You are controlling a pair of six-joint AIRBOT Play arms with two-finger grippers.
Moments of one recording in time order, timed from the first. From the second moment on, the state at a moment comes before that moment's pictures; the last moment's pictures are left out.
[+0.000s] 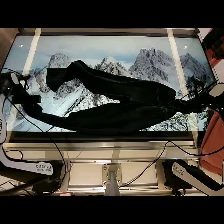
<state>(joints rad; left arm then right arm) 0.32 -1.61 1.30 1.68 -1.21 -1.40 -0.29 -1.13 0.96 -1.32 1.30 1.39</state>
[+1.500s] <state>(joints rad) 0.53 -1.72 1.31 1.12 -0.89 -1.12 -0.29 -1.13 0.96 -1.25 1.24 1.40</state>
